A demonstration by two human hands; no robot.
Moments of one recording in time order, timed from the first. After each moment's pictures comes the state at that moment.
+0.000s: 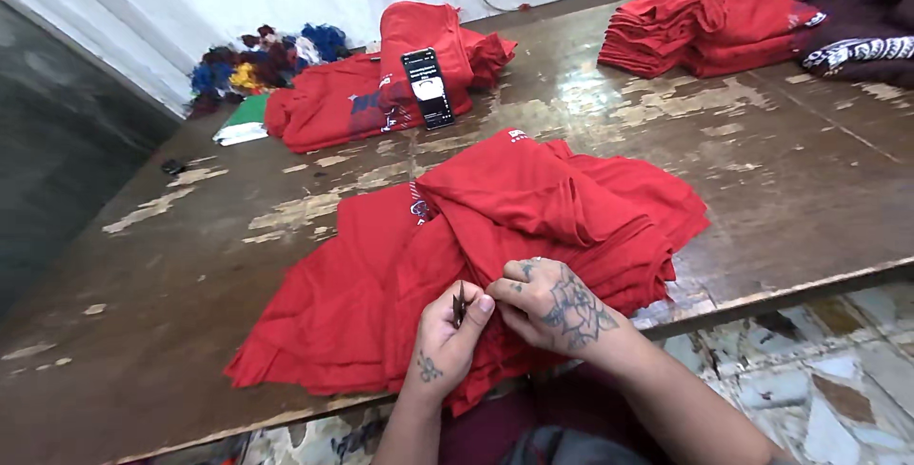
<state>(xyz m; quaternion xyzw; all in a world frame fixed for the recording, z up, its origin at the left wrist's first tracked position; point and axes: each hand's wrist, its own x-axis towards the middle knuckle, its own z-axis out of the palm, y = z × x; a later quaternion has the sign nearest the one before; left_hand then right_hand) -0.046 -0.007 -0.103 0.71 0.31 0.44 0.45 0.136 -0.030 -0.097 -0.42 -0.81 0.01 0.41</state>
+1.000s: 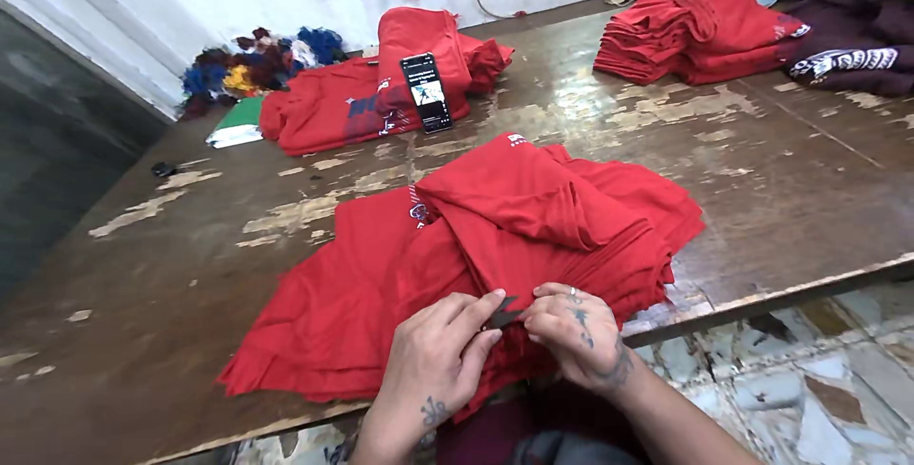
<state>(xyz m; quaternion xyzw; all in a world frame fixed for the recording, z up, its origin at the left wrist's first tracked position) -0.066 -0.007 -0.077 0.91 0.25 0.32 0.09 0.144 -0.062 -0.131 -0.32 -0.74 -0.06 0.59</state>
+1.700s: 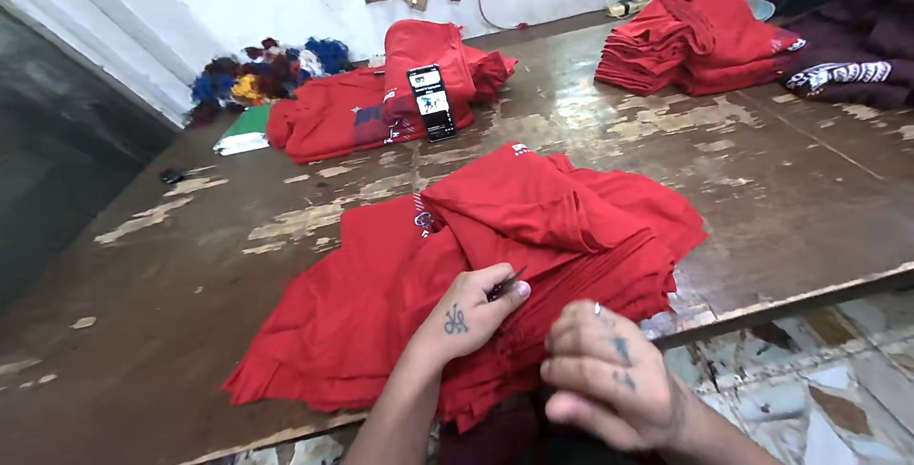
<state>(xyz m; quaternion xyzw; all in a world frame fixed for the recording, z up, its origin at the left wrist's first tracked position) -0.029 0.036 -0.060 0.86 0.28 0.20 0.38 0.151 -0.094 -0.081 -0.31 -0.78 -0.02 0.54</state>
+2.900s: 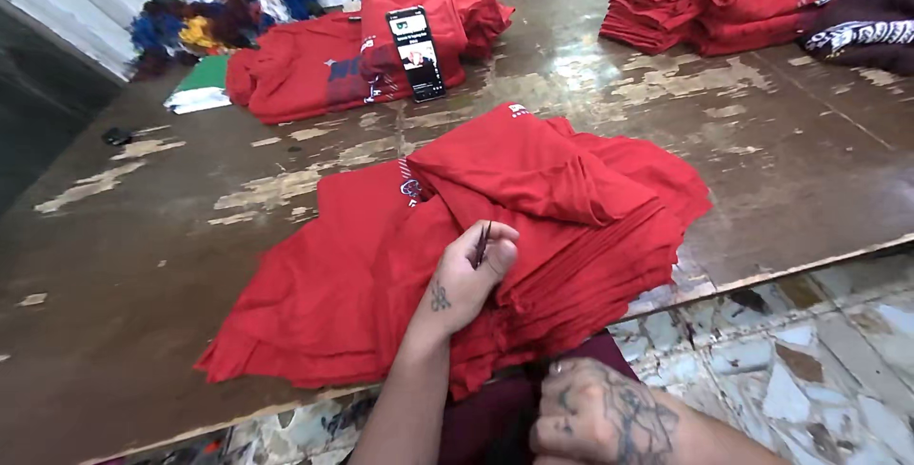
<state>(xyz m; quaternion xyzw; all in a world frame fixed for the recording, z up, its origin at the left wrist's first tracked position) -0.025 0.030 -0.090 0.73 0.30 0.32 0.53 0.137 -0.136 -0.127 -0.28 -0.88 0.14 0.36</state>
